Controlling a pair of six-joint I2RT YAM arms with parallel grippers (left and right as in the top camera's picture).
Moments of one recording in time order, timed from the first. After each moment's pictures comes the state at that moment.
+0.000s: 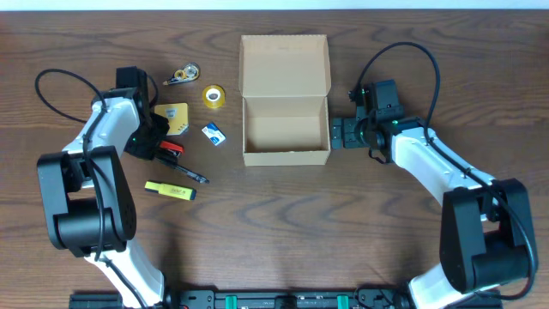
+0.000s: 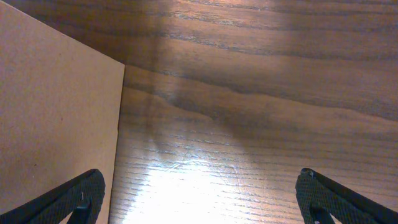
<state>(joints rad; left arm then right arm) 0.11 1.95 1.27 -0.78 -0.06 -1.06 0.21 1.74 1.00 -0.35 -0.05 0.15</state>
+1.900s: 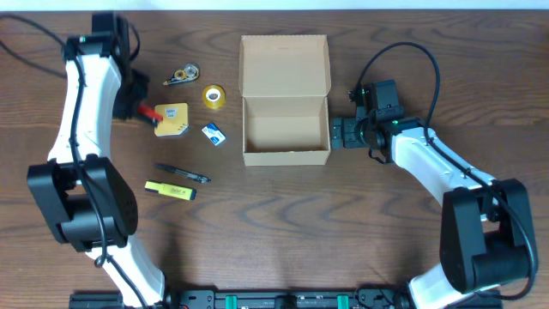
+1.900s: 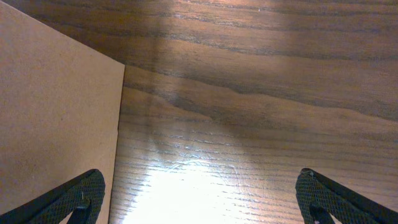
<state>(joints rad) 0.08 1.98 1.83 -1.22 -0.17 -1.02 0.21 1.74 1.00 -0.35 -0.05 0.15</state>
